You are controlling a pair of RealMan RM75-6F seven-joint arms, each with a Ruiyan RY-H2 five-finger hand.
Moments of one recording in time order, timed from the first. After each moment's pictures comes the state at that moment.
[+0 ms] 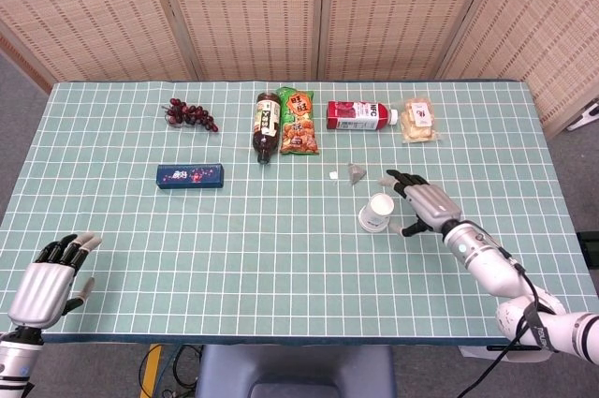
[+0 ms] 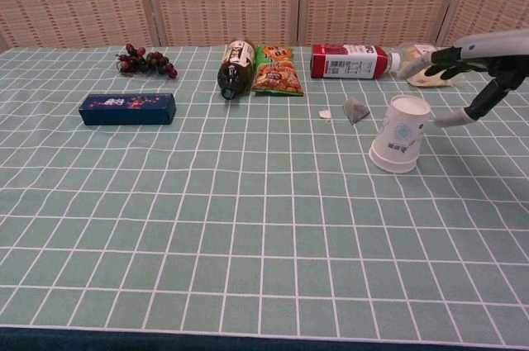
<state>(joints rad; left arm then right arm) -0.16 -1.19 0.00 -1.50 1.57 1.45 0.17 0.72 -1.15 0.16 -1.59 -1.12 0.64 0.13</state>
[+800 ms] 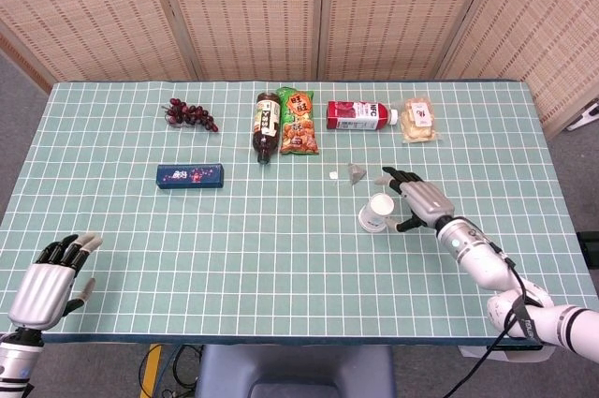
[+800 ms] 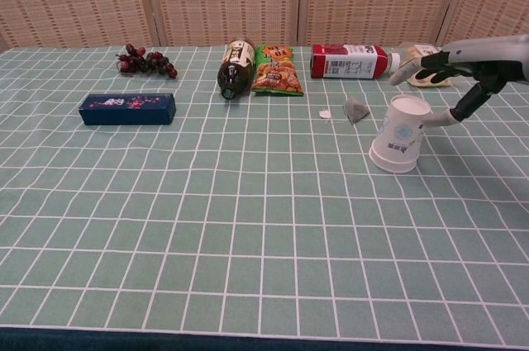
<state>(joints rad) -0.15 -1.19 0.01 -1.50 1.59 1.46 0.17 0.74 -1.21 0.17 -1.50 -1.15 0.62 0.20</state>
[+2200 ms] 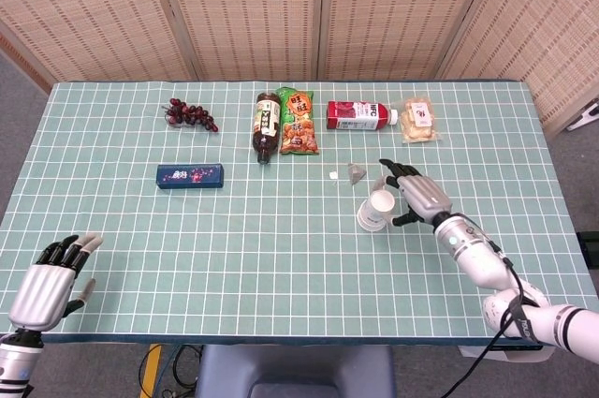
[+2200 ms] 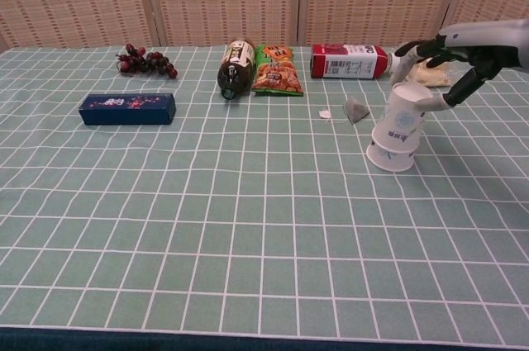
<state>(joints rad) -0.15 -1.19 0.01 -1.50 1.60 1.47 0.17 0.74 -1.21 0.18 -1.53 -1.13 0.69 0.16</state>
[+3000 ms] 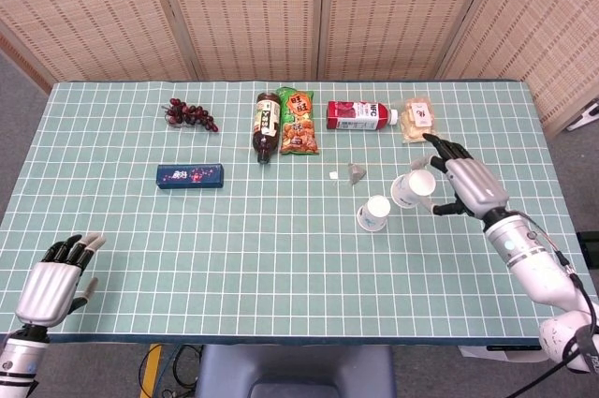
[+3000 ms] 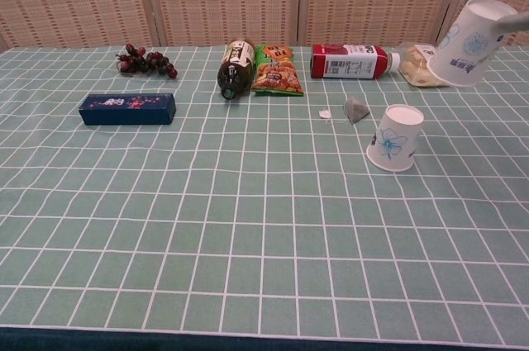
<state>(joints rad) -0.16 -1.22 0.00 -1.47 1.56 1.42 0.21 0.61 -0.90 0.22 -1.79 -1.16 0.83 0.20</state>
